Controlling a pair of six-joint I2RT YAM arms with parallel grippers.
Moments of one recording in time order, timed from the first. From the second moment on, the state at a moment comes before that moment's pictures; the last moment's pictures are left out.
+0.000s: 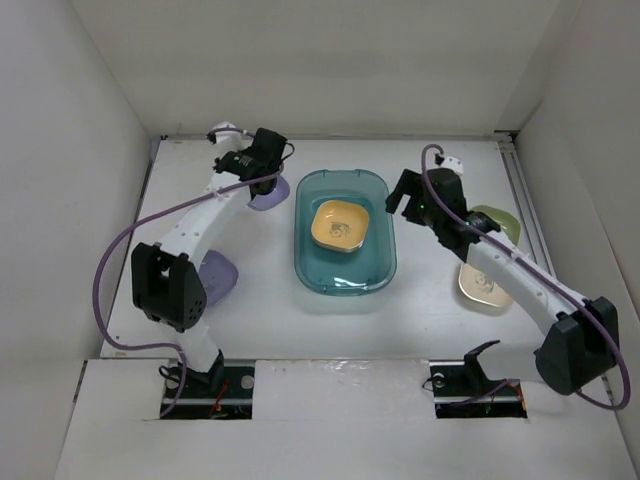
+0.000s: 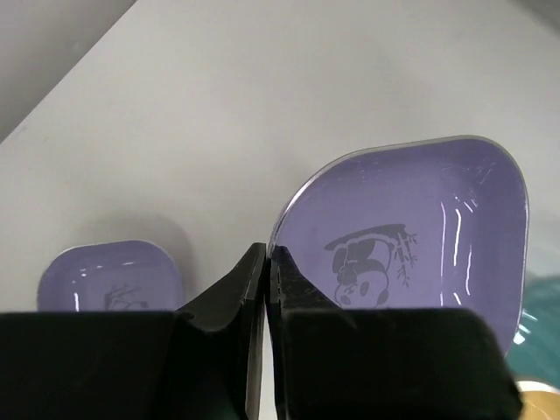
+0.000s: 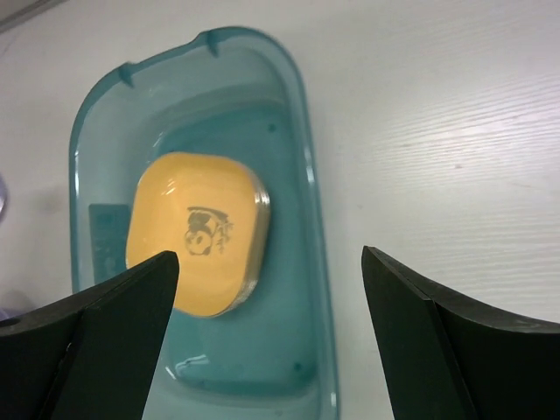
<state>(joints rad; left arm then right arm) -0.39 1.71 1.57 -0.94 -0.86 -0.89 0.48 1.33 1.05 -0.28 0.26 0.62</state>
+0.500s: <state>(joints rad) -0.54 1.64 1.66 -0.61 -0.38 -0.46 0.12 1.04 0.97 -0.36 0.17 0.53</state>
